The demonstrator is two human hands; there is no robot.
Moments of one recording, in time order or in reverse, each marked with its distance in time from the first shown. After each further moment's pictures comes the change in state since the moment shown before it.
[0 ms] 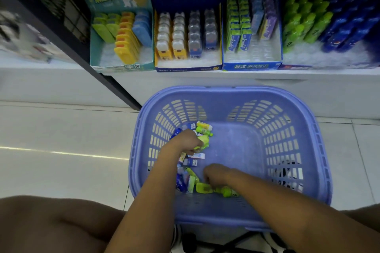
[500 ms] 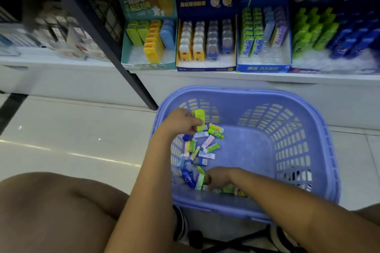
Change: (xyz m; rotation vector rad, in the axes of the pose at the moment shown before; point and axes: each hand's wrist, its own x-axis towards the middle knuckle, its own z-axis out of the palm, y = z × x) left_hand -0.084 0.003 -0.052 -0.361 0.324 0.206; right_hand 0.000 -0.020 -0.002 0.139 -0.054 -0.085
